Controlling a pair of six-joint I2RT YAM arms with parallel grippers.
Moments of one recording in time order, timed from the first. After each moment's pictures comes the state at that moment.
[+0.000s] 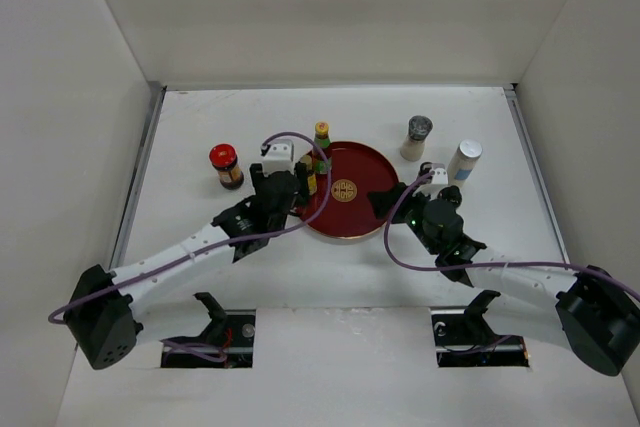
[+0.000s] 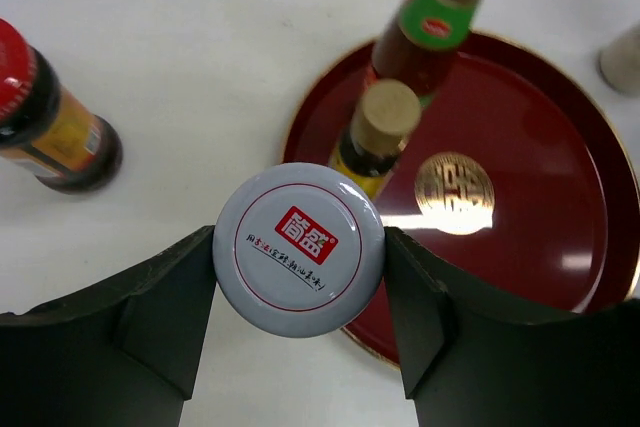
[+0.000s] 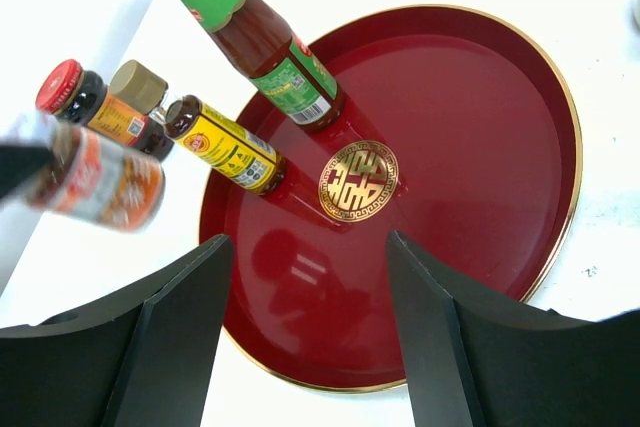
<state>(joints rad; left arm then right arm) -0.79 1.12 0.75 -0.09 -0.67 -0.43 0.71 1.08 0.33 0.61 0.27 0.60</state>
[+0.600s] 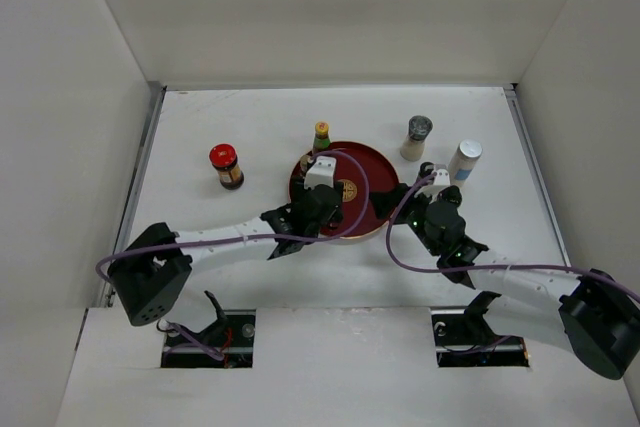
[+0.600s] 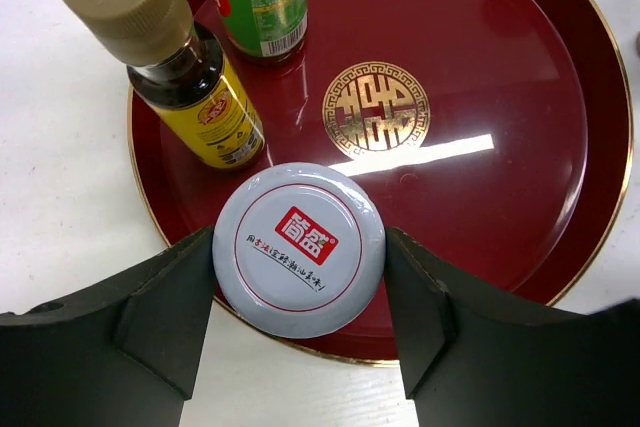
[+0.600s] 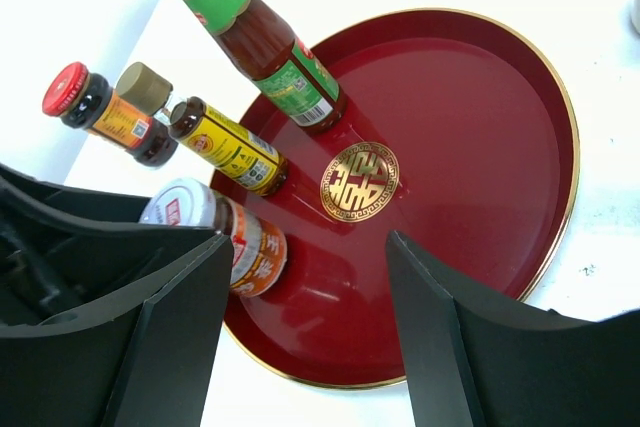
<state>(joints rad) -0.96 1.42 0.77 0.04 -0.64 -0.45 0.71 1.06 0.32 0.61 0.27 0.60</state>
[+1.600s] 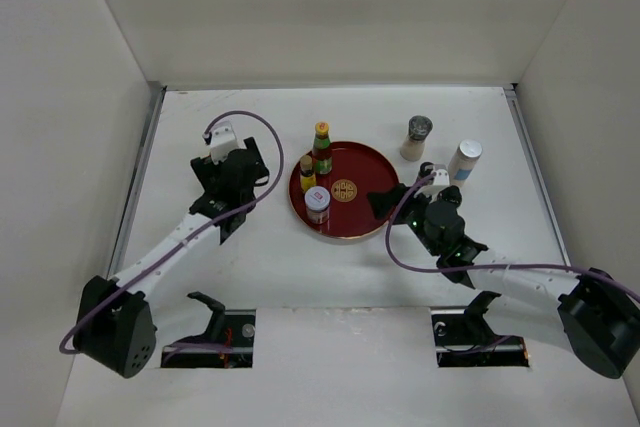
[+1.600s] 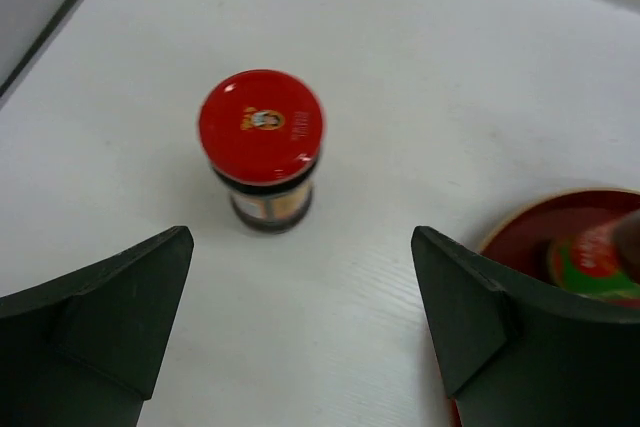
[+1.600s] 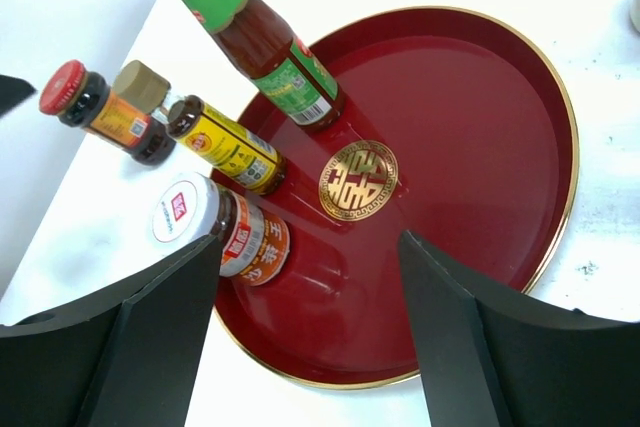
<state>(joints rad) -0.49 1.11 0.73 -0.06 -0.77 -0.44 0.71 1.06 0.32 0.61 0.27 0.60</state>
